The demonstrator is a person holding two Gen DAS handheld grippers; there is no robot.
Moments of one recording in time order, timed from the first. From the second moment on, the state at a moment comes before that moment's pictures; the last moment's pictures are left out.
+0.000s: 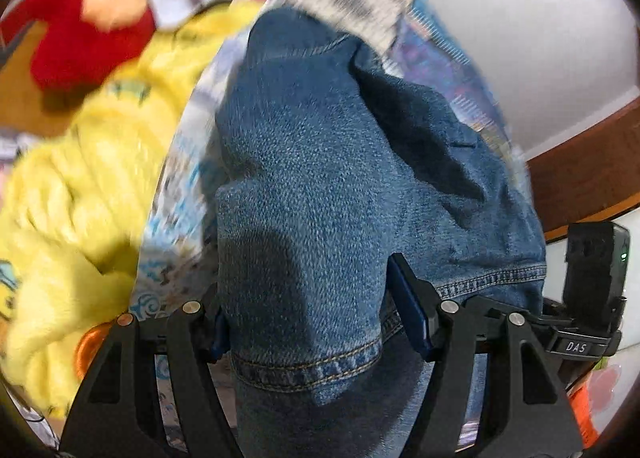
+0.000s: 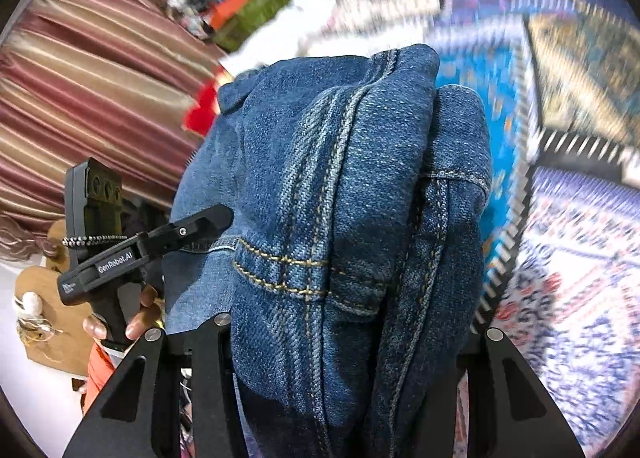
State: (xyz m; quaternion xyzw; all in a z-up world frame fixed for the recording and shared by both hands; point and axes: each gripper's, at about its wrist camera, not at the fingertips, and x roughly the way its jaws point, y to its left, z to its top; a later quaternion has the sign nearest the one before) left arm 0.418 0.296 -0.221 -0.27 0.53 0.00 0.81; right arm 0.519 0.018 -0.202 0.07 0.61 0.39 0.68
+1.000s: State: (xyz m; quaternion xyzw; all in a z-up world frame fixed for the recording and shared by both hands) left arm 0.440 0.281 -0.194 -0.03 0.47 0.10 0.88; right arm 0.529 0.019 -0.146 -0.09 0.46 0.39 0.79
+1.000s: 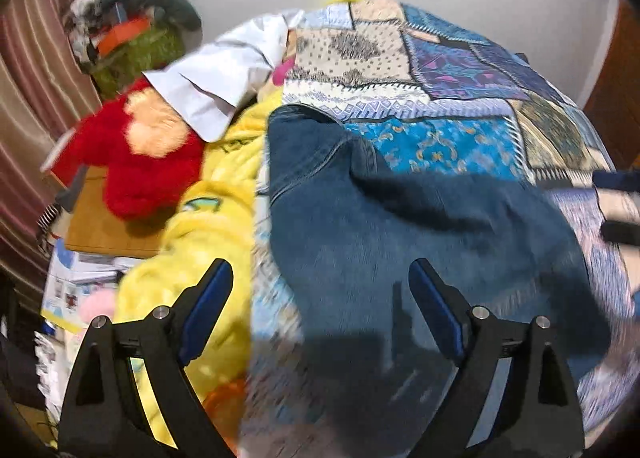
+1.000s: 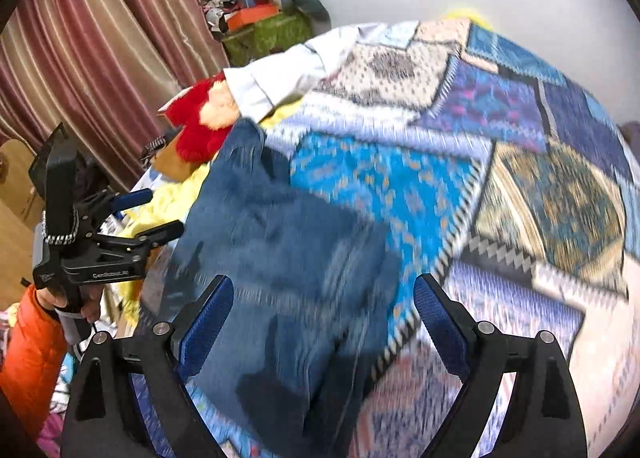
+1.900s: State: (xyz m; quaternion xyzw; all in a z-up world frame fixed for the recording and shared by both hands) left arm 0.344 0.235 -0.087 -0.04 0.34 0.12 0.93; right arm 0.447 -0.050 -0.055 -0.04 0.33 0.37 0.87
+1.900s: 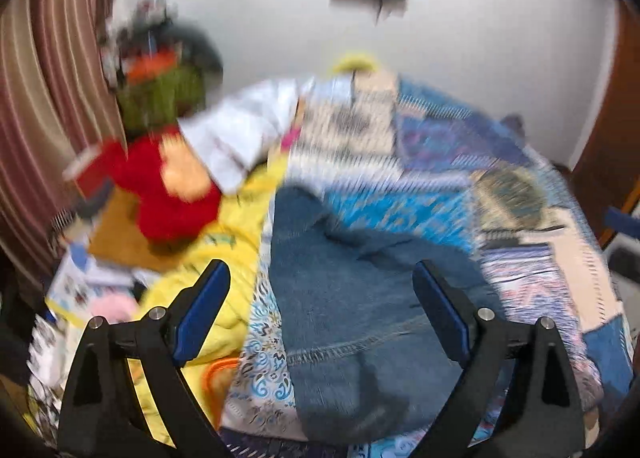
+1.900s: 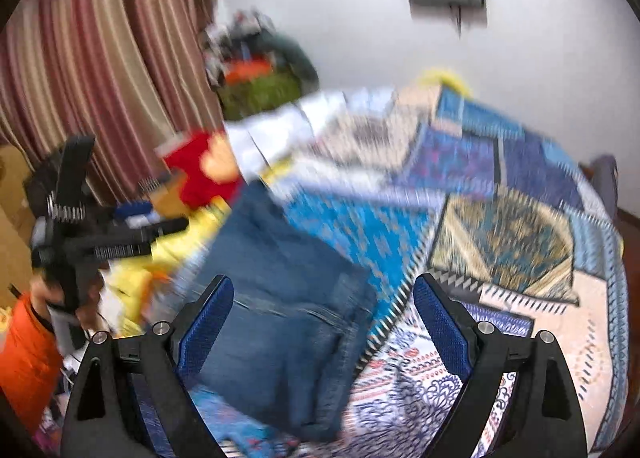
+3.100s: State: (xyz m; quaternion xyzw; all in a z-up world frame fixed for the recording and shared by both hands) left arm 0.129 0.126 0.013 -0.04 0.11 0.13 0.98; right arm 0.229 -0.114 0.039 -0.01 0.11 0.33 0.94
